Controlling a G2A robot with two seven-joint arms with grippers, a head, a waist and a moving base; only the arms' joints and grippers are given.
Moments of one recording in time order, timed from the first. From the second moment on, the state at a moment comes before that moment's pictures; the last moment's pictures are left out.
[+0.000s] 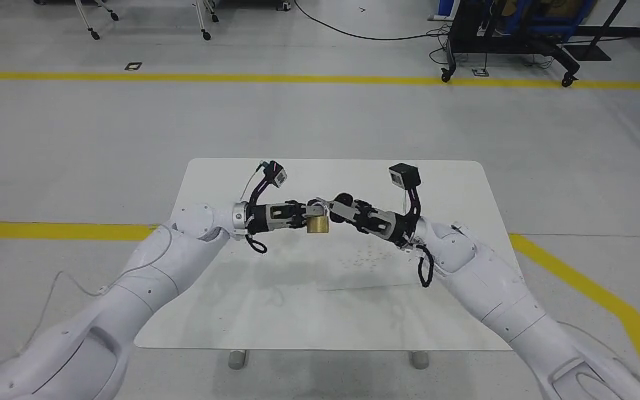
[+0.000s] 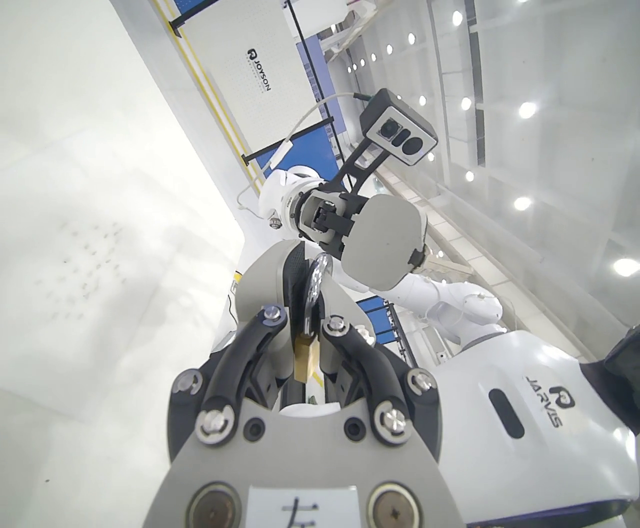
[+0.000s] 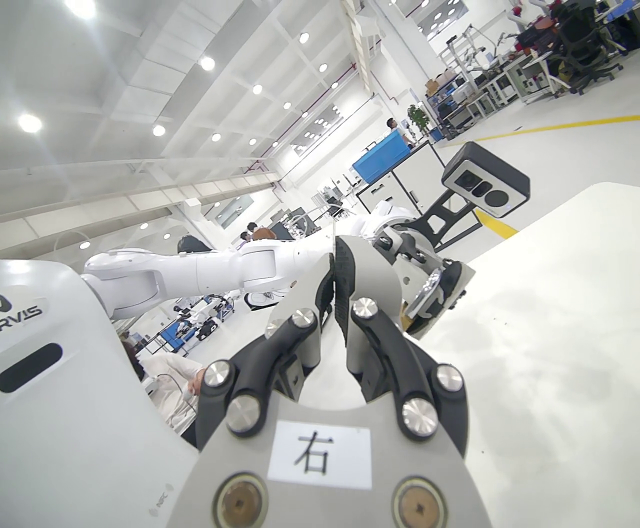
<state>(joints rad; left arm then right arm) 0.63 -1.10 -0.50 -0.98 -0.88 -0.50 -1.04 -0.98 -1.07 0.83 -1.32 0.28 -0.90 0.50</state>
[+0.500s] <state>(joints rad) 0.59 -1.13 -0.52 -0.98 -0.86 -0.17 -0.94 -1.12 -1.00 1.03 -1.47 0.17 -0.84 0.59</state>
